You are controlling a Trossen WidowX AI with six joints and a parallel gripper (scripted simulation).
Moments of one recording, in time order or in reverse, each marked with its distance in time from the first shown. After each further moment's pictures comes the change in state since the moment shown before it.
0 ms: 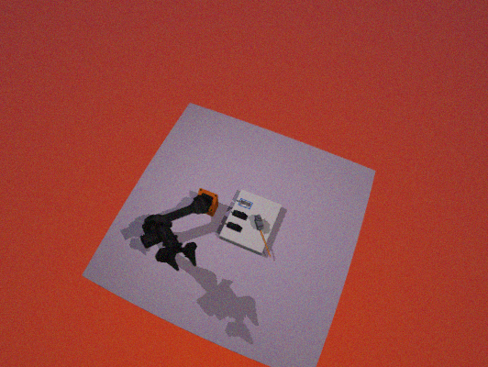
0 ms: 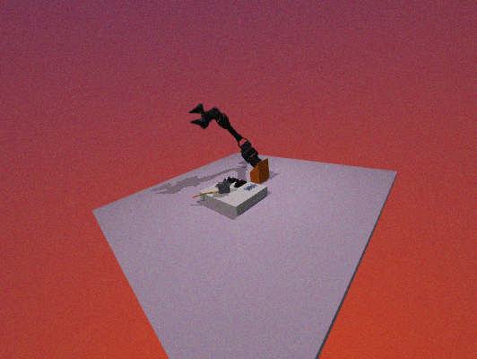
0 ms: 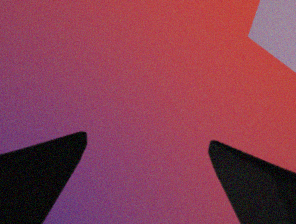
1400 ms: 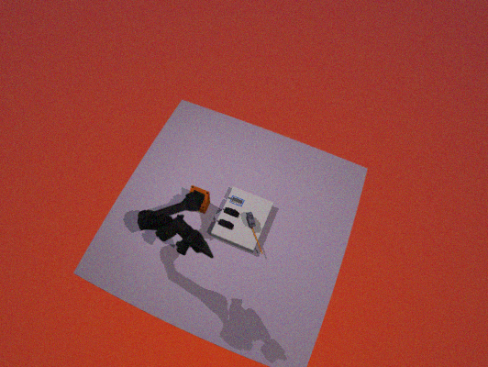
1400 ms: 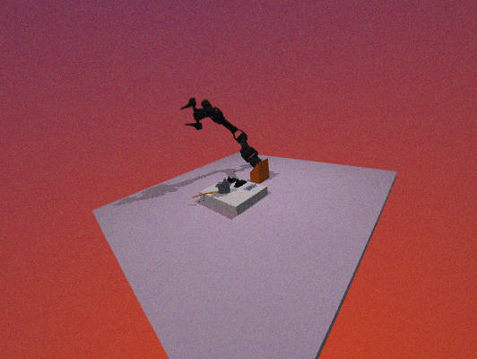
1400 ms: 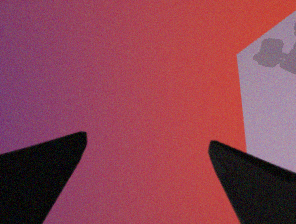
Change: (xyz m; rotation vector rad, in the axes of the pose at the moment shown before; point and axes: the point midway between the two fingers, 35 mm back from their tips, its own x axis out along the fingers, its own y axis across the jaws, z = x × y) arm 0.041 -0.081 -0.088 -0.697 0.164 -0.176
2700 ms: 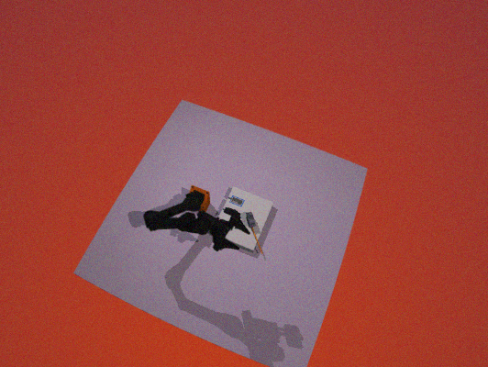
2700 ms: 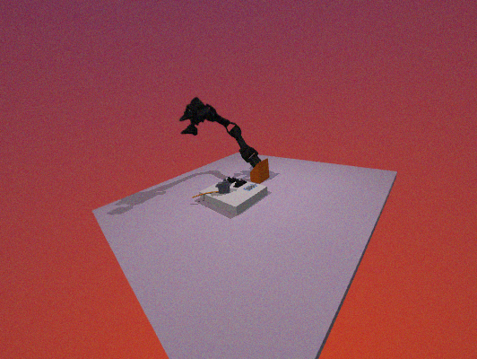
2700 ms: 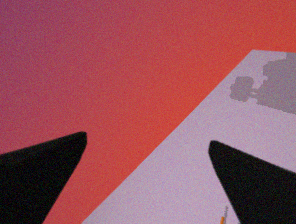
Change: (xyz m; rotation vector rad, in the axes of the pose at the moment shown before) arm 0.049 -0.054 -0.127 -0.829 0.362 -0.158
